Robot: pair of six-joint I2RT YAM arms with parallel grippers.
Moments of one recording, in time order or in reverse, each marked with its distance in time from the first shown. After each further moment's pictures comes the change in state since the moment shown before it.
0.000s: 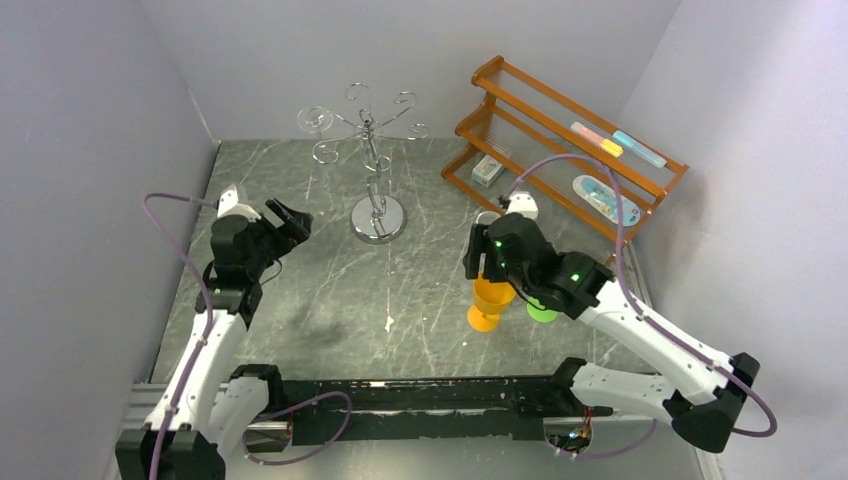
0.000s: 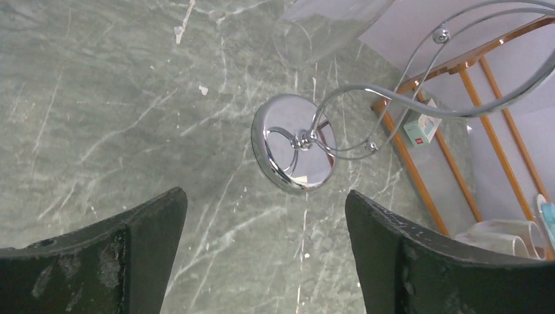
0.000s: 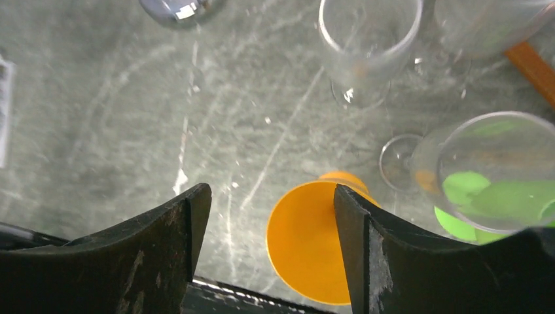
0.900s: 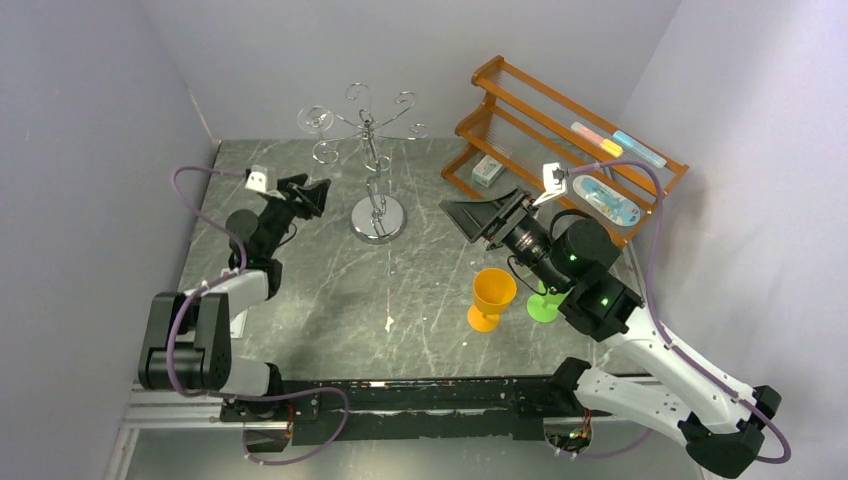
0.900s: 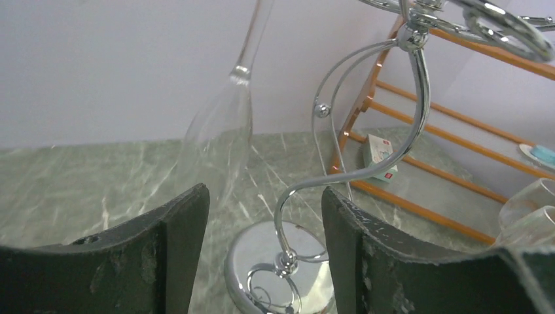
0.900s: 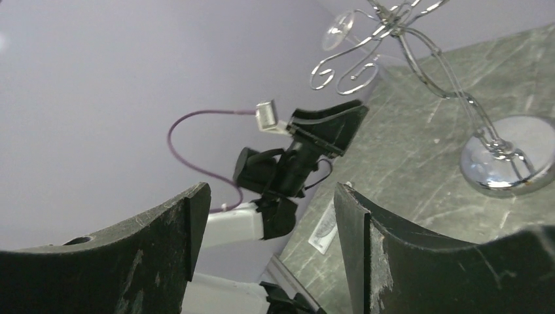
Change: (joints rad) left arm 0.002 0.569 -0.049 1.184 0.359 0.291; right arm -0.015 -0.174 -0.117 0.817 -0.315 0.261
